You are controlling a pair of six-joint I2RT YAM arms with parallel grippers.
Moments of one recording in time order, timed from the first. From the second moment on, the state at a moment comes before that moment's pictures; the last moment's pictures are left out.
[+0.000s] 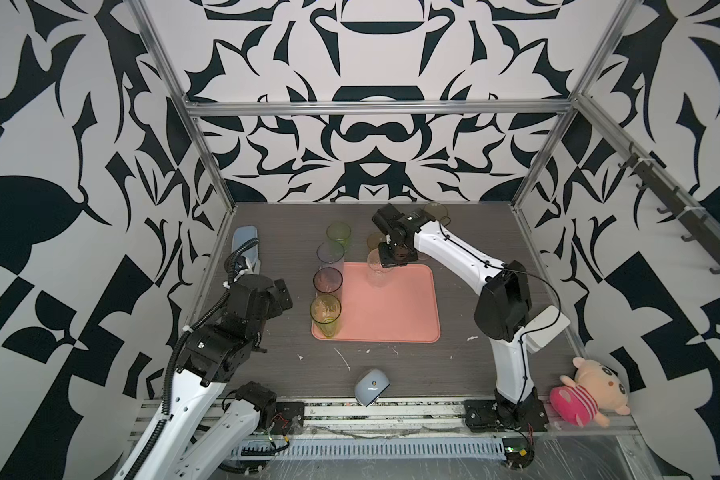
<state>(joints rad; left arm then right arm) -0.46 0.69 0.93 -0.93 -0.49 -0.54 0.66 2.09 1.96 -1.15 0.13 0.51</state>
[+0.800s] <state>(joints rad) -0.46 0.69 0.93 -0.93 -0.49 -0.54 0.63 2.13 2.02 -1.17 0.11 0.51</state>
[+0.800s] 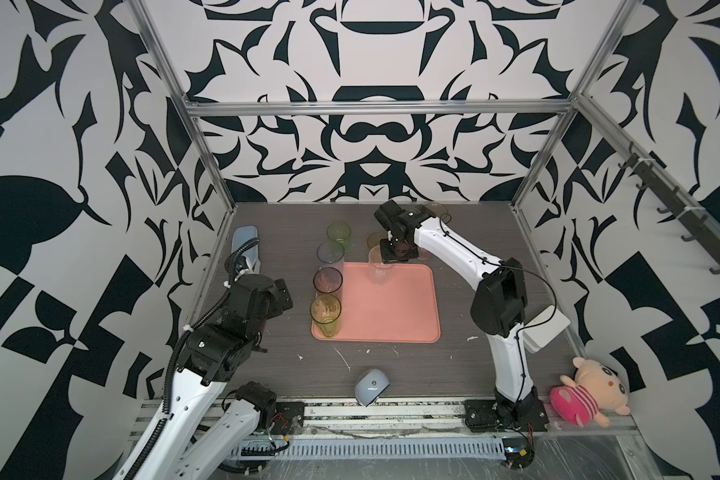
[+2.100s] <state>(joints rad) -0.46 0.68 0.93 -0.93 -0.49 -0.54 0.55 2.21 2.49 -1.31 0.13 0.41</state>
